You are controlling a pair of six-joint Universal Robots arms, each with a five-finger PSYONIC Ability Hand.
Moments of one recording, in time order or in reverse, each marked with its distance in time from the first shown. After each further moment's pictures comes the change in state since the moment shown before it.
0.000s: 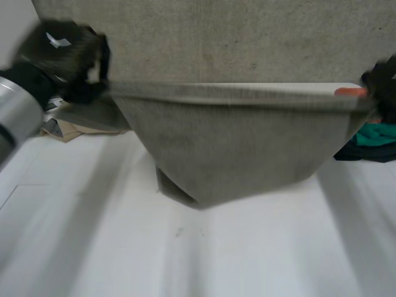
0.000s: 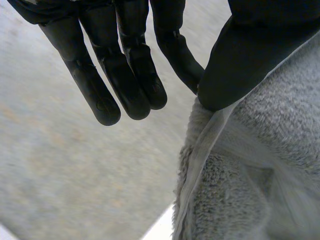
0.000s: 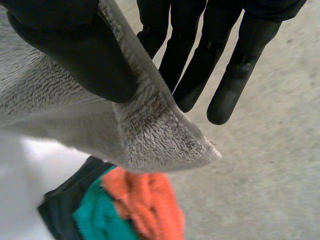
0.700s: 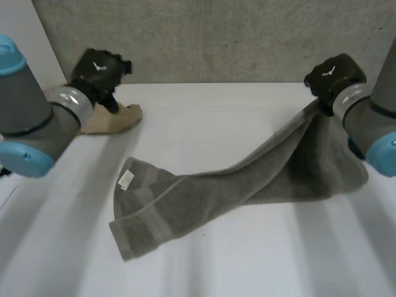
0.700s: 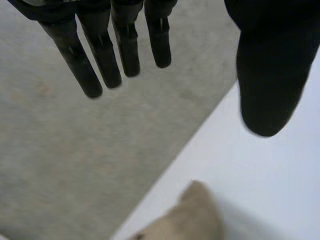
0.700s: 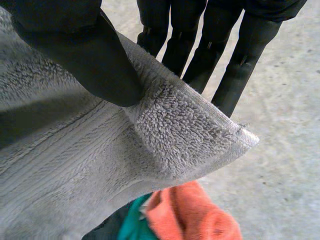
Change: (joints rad) left arm 0.004 -0.559 0.288 0.157 -0.015 0.096; right arm 0.310 0.519 -0.486 0.099 0.320 -0.048; left_hand -0.735 -0.729 -0.719 -0.725 -0.670; right_hand 0.000 0.000 0.000 0.003 0.018
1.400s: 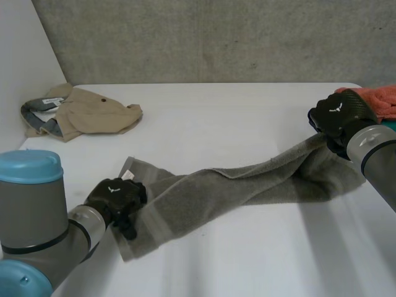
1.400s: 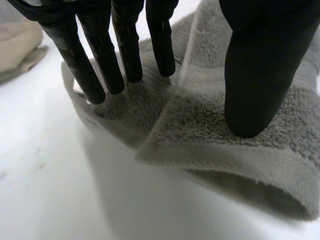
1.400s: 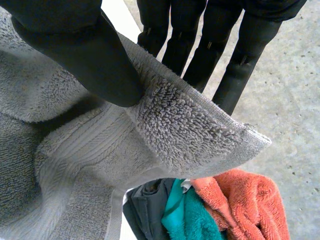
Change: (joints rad) left arm -0.115 0.156 -0.650 -0.066 -0.156 -0.277; right arm -0.065 -0.232 0.439 -0.140 -0.111 0.019; left_hand 0.092 0.046 0.042 0.049 0.050; right_hand 0.000 0.000 0.000 0.000 0.000
